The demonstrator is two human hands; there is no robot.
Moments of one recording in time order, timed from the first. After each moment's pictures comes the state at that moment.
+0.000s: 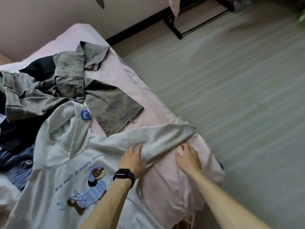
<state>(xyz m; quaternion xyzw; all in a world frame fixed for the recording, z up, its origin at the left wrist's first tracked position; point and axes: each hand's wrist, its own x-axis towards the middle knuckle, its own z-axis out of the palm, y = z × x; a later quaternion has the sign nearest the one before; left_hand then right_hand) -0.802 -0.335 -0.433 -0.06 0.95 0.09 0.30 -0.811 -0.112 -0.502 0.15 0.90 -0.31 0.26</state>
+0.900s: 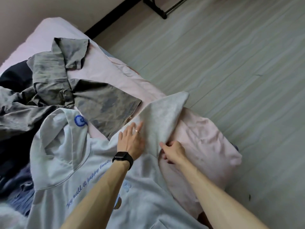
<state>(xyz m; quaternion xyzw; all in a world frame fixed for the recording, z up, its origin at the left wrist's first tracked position) -0.878 -0.382 -0.475 0.05 0.98 0.00 0.21 -0.831 -0.210 -0.505 0.36 0.69 -0.54 0.32</state>
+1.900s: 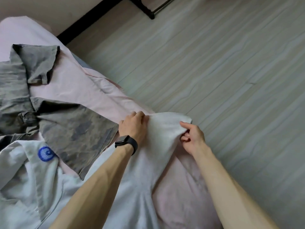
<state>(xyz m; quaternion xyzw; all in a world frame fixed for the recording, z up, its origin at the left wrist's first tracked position) -1.042 -0.280 -0.522 0.01 0.98 0.10 0.15 -0.985 -0.081 -0.563 0.53 0.32 -0.77 0.11</state>
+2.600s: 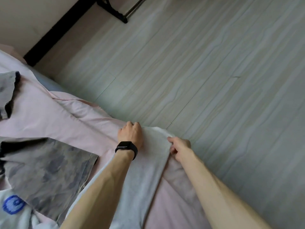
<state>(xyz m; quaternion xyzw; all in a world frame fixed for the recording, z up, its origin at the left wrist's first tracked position) -1.101 -0.216 -0.574 0.09 0.96 -0.04 0.27 -1.013 -0.063 -0.630 0.64 0.39 -0.64 0.17</state>
